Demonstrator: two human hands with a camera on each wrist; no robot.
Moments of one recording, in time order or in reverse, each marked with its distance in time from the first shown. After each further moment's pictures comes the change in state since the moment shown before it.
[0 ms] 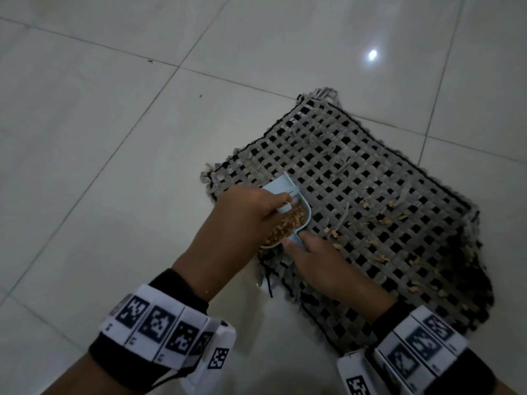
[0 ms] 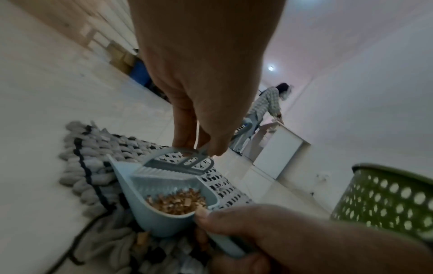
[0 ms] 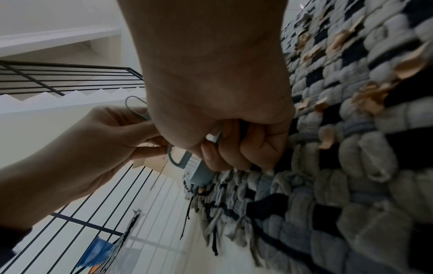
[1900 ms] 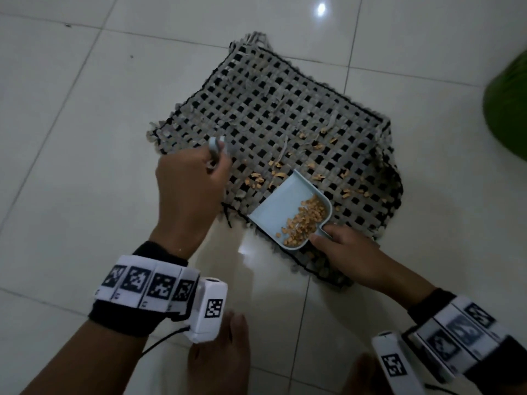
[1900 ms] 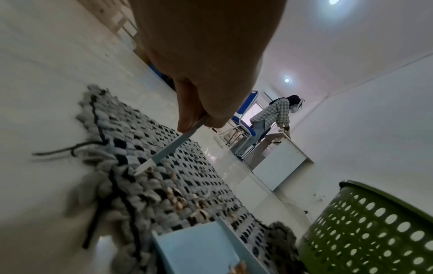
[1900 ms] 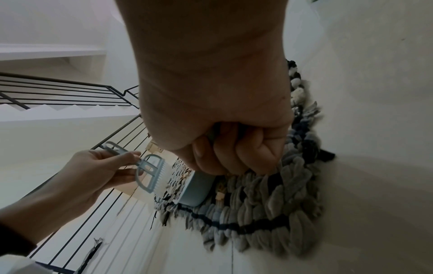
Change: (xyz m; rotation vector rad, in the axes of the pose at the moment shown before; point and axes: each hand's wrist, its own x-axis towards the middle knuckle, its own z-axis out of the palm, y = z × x) left_hand -0.039 0.057 0.014 0.034 0.272 -0.255; right_hand -0.143 0.082 -0.024 0.025 0.162 0.176
